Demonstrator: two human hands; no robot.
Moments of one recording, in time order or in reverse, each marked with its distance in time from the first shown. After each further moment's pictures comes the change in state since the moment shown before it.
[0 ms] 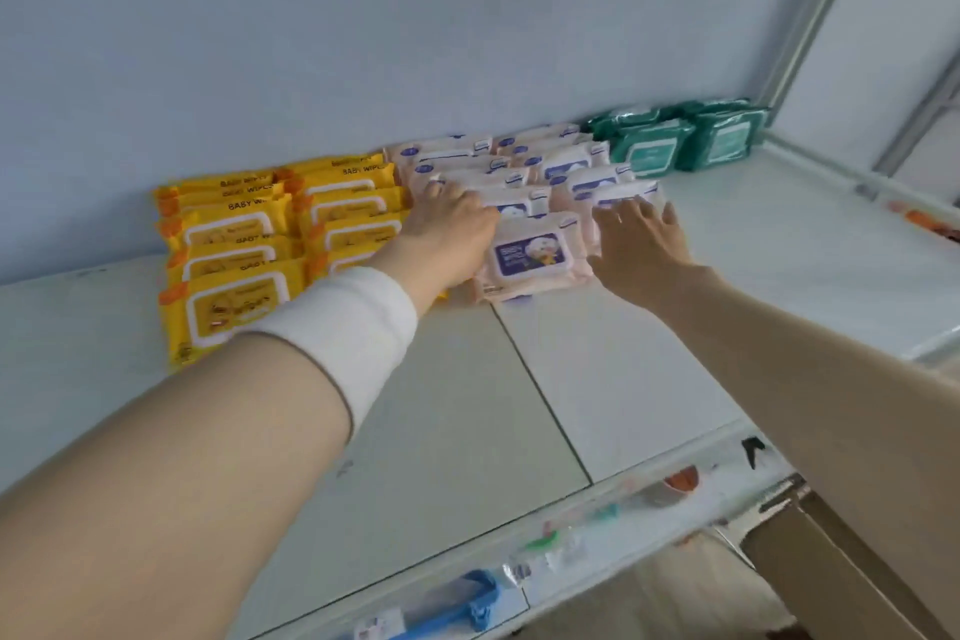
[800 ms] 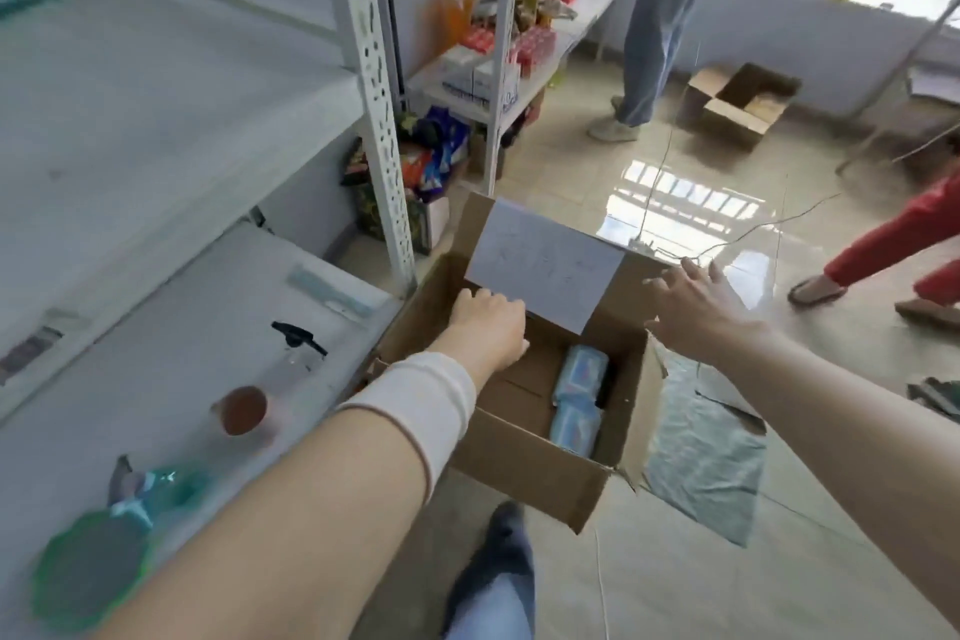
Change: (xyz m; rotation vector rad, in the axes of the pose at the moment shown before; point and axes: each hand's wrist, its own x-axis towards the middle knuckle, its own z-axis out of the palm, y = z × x) left_hand 0.074 0.745 -0.028 -0.279 -0.397 0.720; right_hand -0.403 0.611 0.223 -0.138 -0.602 0.613
